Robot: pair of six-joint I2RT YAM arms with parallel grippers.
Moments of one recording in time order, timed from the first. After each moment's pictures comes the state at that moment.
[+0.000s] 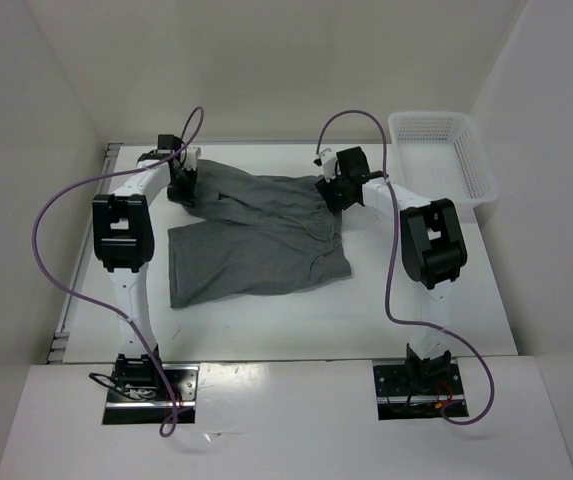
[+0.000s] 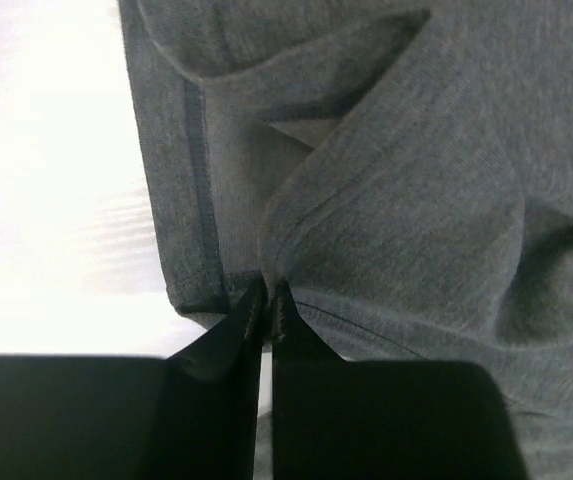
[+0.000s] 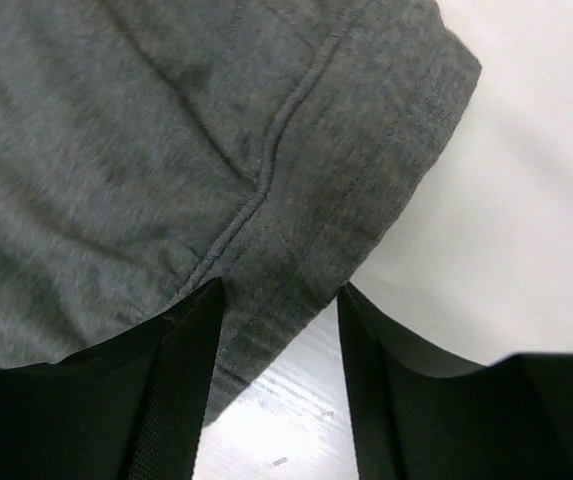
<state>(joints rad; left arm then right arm) 0.02 2.28 1.86 -0.68 0.12 0.07 0.30 2.05 1.49 -0.31 -0.08 -0.33</state>
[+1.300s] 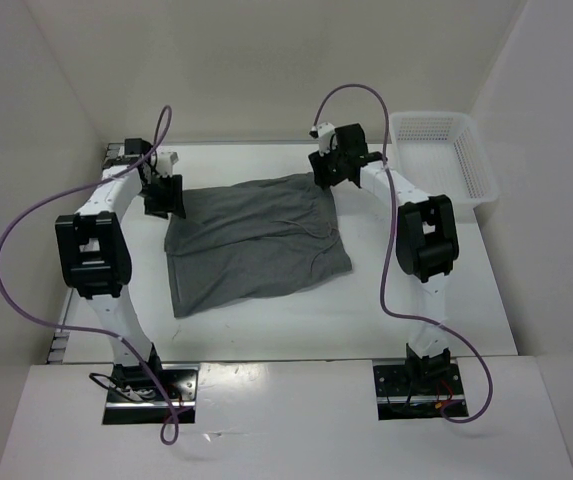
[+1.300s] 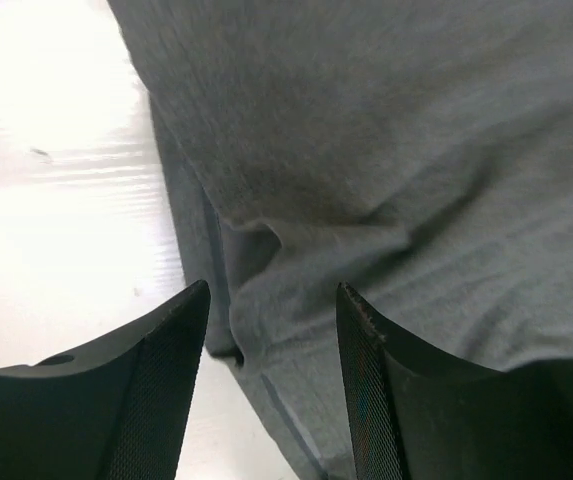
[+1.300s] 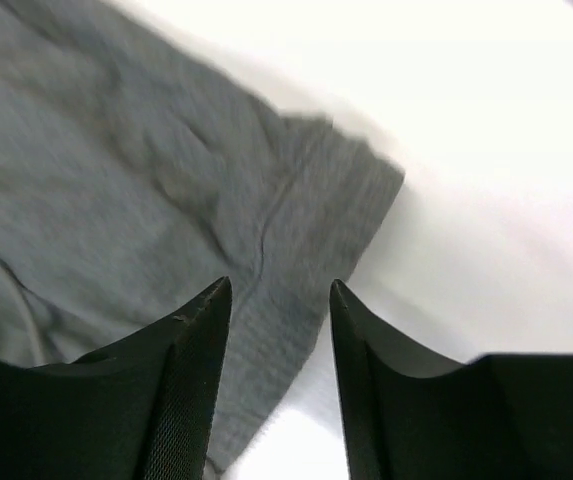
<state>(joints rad) 0.11 1.93 1.59 -0.79 0.26 0.07 0.30 2.14 1.74 -0.33 -0.21 -0.24</state>
